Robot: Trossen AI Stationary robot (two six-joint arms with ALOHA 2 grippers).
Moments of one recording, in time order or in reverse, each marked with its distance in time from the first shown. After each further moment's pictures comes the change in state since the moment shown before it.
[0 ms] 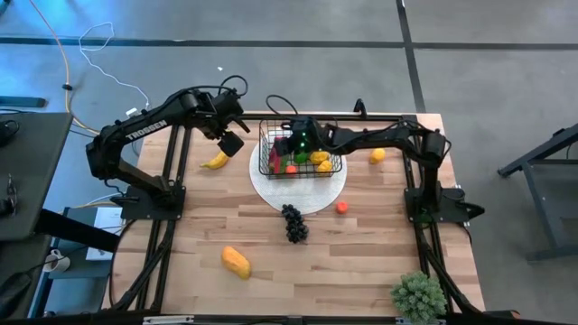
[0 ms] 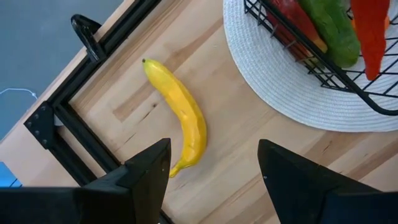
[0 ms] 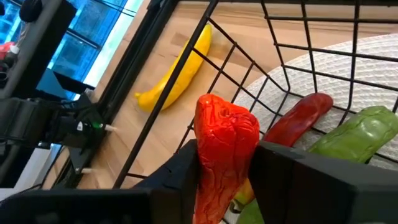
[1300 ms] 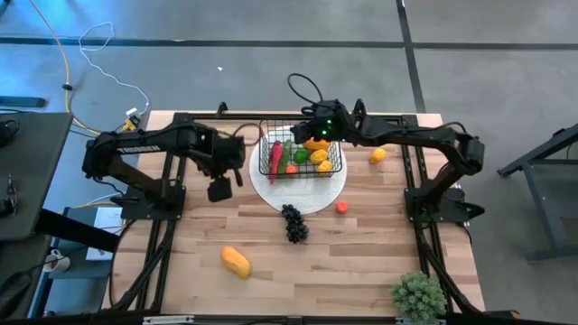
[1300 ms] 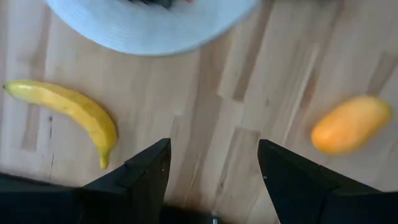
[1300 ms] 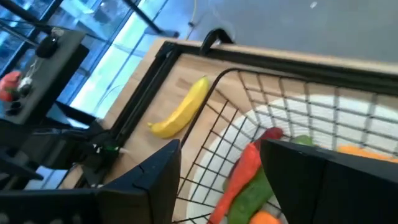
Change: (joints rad) left arm -0.422 -0.037 0.000 -0.109 0.194 0.106; right arm 0.006 -0.332 0.000 -0.297 0.158 -0.047
